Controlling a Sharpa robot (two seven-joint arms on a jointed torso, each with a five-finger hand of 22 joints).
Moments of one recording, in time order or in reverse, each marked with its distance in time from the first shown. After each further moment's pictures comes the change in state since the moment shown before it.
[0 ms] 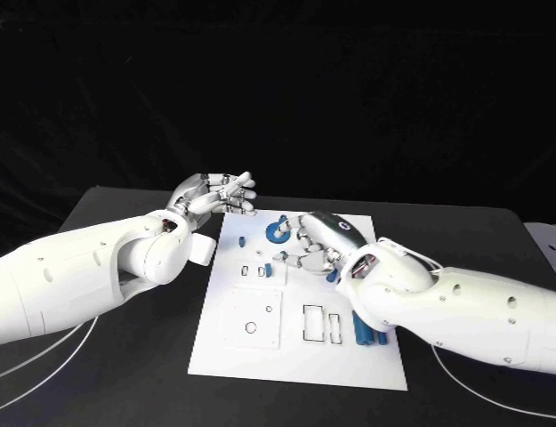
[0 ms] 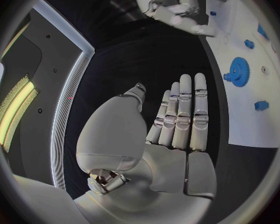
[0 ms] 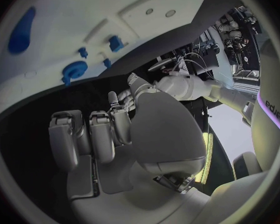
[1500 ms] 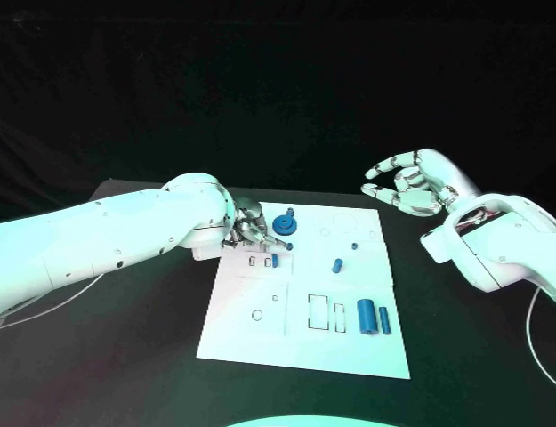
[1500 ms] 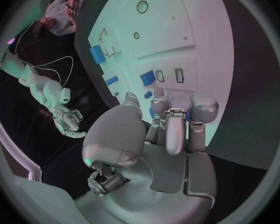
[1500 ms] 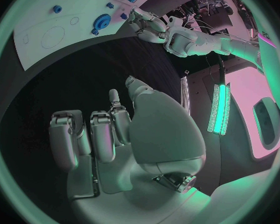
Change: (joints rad) left arm 0.108 0.177 -0.034 -0.067 -0.912 0.478 -0.859; left_hand -0.119 0.180 -0.369 0.003 0.006 -0.066 -0.093 0.420 0.343 0.035 -0.104 0.963 0.849 0.268 -0.102 1.022 0.902 -0.039 0.180 -0.119 0.858 0.830; right arm 0.126 -0.291 0.000 0.088 0.486 -0.018 0.150; right_hand -0.003 0.008 0.027 0.012 0.022 0.043 -0.011 0.040 0.010 0.000 -0.014 0.000 0.001 0.002 -0.016 -0.004 0.000 0.000 0.003 -0.011 -0.007 -0.001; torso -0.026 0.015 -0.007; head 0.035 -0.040
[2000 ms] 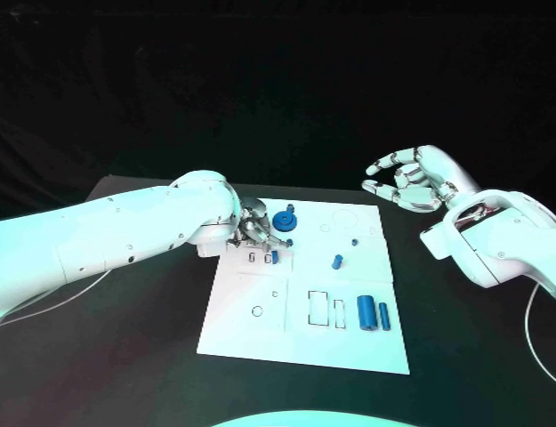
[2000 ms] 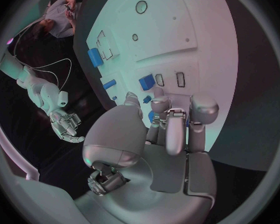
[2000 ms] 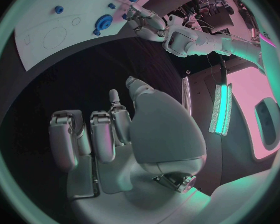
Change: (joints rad) left arm -0.002 0.040 -0.010 -0.040 0.004 0.032 -0.009; left_hand 0.020 -0.005 -0.003 0.003 0.000 -0.004 -0.003 0.009 0.010 0.000 0.000 0.000 0.000 0.000 0.000 0.004 0.000 0.000 0.000 0.000 0.011 0.013; right arm 0.000 0.005 -0.001 -0.006 -0.001 0.000 -0.012; right_hand -0.008 -0.008 0.010 0.010 0.049 -0.013 -0.001 0.008 0.004 -0.004 -0.004 -0.010 0.000 0.000 0.000 -0.004 0.001 0.000 -0.003 -0.005 -0.007 0.000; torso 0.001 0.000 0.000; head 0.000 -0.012
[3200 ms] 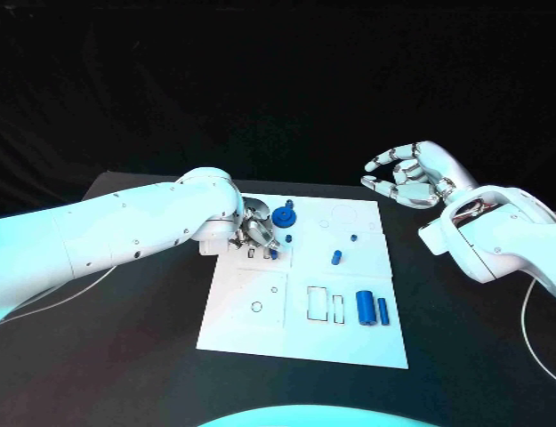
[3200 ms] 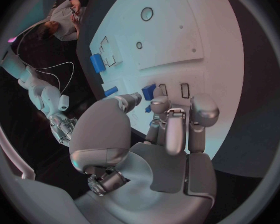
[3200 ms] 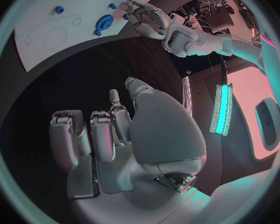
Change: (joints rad) left arm -0.005 0.026 -0.004 -0.027 0.027 0.064 -0.002; left_hand -0.151 -0.292 0.832 -0.009 0.000 -0.004 -0.004 0.002 0.105 0.004 -0.004 0.013 0.011 -0.002 -0.005 0.004 0.000 -0.015 -0.015 0.000 0.035 0.037; right arm -0.003 0.007 -0.002 -0.007 0.001 -0.006 -0.001; right_hand 0.004 -0.004 0.013 0.002 0.040 0.000 0.000 0.008 0.002 0.000 0.000 0.000 0.000 0.000 0.000 0.000 0.000 0.000 0.003 -0.003 0.000 0.000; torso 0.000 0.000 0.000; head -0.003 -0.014
